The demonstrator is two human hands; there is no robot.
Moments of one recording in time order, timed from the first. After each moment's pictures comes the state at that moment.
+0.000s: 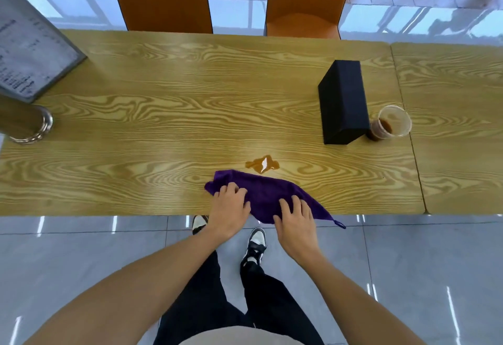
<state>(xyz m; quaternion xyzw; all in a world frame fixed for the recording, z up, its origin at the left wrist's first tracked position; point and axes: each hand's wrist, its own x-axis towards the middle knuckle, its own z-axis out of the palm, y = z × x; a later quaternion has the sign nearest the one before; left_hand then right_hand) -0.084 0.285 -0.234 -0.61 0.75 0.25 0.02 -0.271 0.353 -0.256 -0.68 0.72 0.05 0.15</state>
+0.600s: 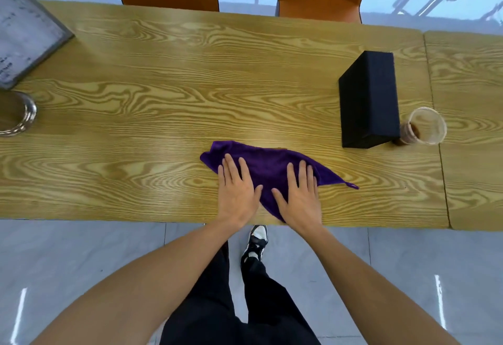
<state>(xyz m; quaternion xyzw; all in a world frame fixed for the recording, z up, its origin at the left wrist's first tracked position) -0.101 0.235 -0.268 -0.66 0.73 0.19 0.06 -0.269 0.264 -0.284 -0.66 0.72 0.01 0.21</state>
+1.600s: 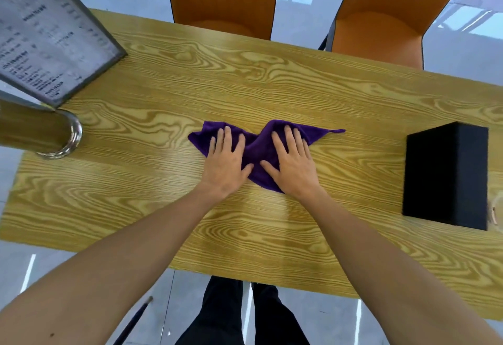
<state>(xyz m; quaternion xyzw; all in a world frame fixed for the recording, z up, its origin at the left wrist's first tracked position) 0.054 0.050 -0.274 -0.65 0.73 0.17 0.05 -0.139 0.039 -0.283 -0.77 0.61 0.03 0.17</state>
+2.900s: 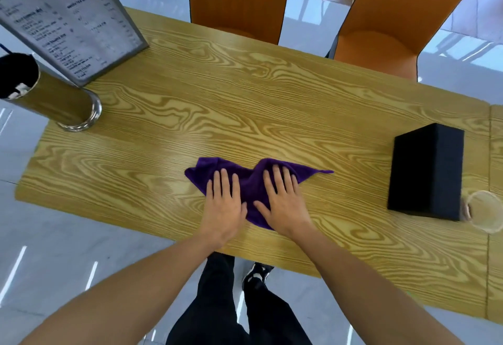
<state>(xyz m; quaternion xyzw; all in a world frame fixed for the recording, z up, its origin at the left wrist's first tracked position) 0.028 0.198 -0.270 -0.68 0.71 0.16 0.11 -0.152 0.154 -0.270 -0.83 0.51 0.15 0.16</state>
